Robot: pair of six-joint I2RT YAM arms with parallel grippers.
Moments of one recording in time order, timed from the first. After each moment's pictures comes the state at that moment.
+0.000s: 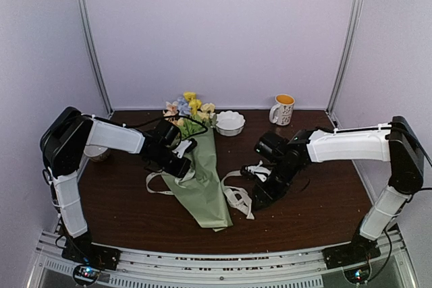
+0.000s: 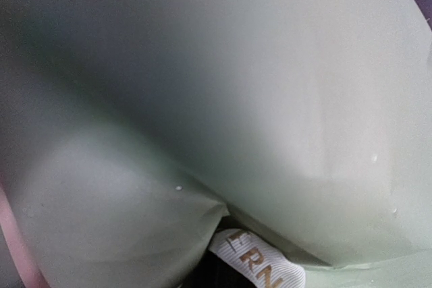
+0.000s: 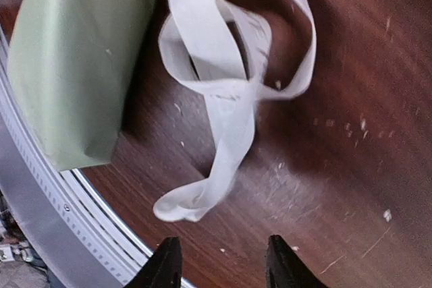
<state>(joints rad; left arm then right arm) -0.60 1.94 1.14 -0.26 0.32 -0.12 0.82 1.66 1.13 -0.75 -0.37 0.20</state>
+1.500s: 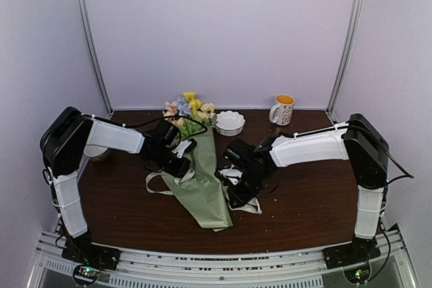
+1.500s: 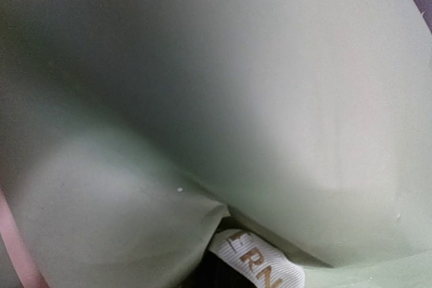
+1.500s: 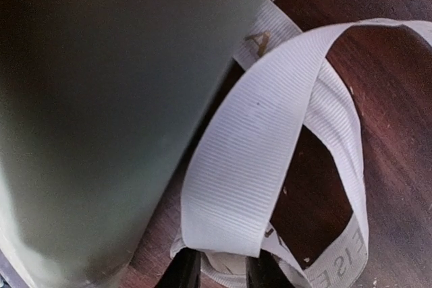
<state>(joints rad) -0.60 1.95 1.14 -0.26 0.33 -0.11 0.94 1.97 1.33 -0.67 -0.22 0.19</state>
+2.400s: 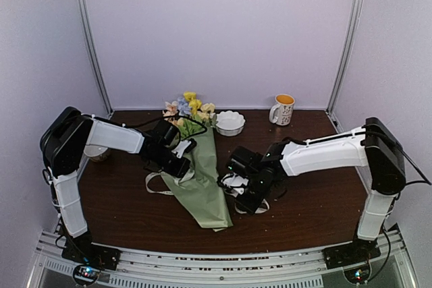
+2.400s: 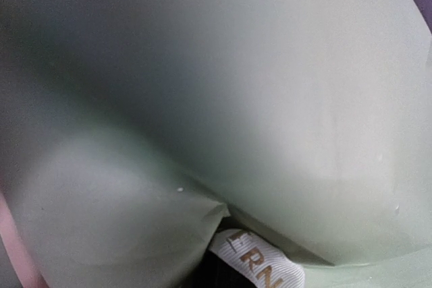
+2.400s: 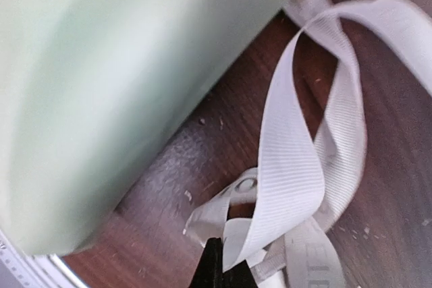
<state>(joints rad) -0.59 1.95 1.14 -0.26 0.34 -0.11 1.02 1.85 1.22 -0.68 -0.07 0.08</state>
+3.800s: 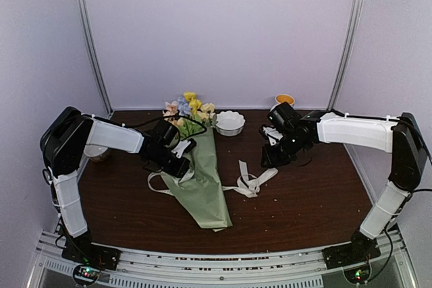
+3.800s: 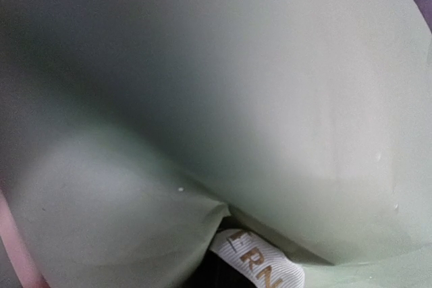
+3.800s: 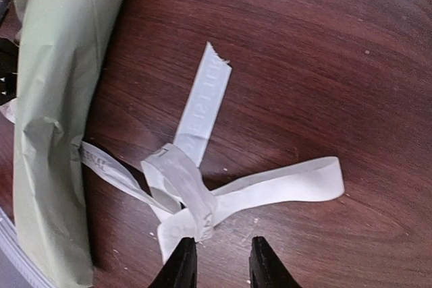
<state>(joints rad) -0.58 1.95 1.14 -0.26 0.35 -0.10 0.64 1.68 1.22 -0.62 -0.12 0.34</state>
